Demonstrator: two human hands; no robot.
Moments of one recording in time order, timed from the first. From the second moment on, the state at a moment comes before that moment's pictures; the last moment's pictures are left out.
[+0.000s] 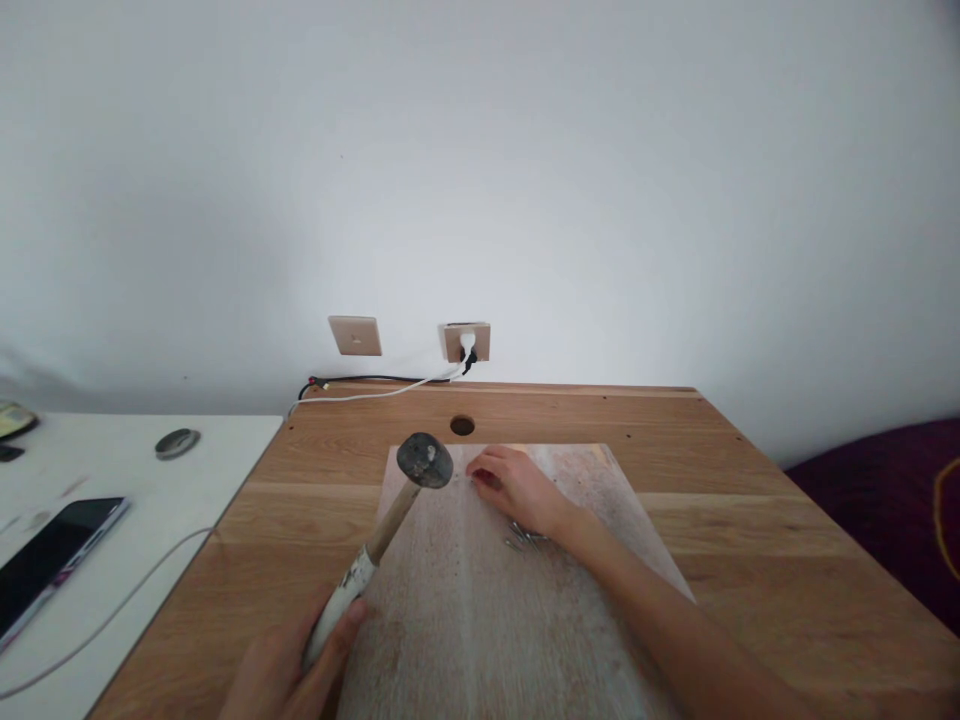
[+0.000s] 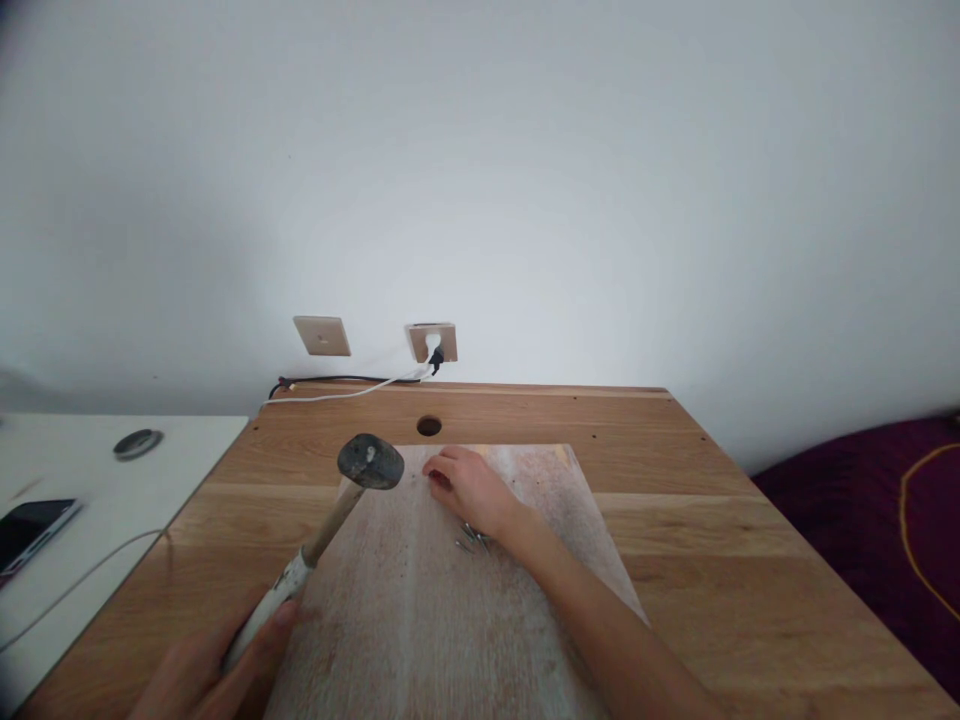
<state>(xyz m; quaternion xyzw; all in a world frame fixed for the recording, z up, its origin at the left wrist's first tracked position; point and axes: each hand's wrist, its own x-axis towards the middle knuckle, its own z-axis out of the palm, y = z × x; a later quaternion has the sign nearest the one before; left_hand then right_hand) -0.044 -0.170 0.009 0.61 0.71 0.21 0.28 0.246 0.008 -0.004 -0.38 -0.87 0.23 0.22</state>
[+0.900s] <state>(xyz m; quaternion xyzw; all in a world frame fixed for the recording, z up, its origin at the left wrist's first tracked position) -0.012 -0.145 0.015 0.64 0.68 0.16 0.33 0.314 -0.025 0.027 -0.43 -0.85 0.26 0.14</state>
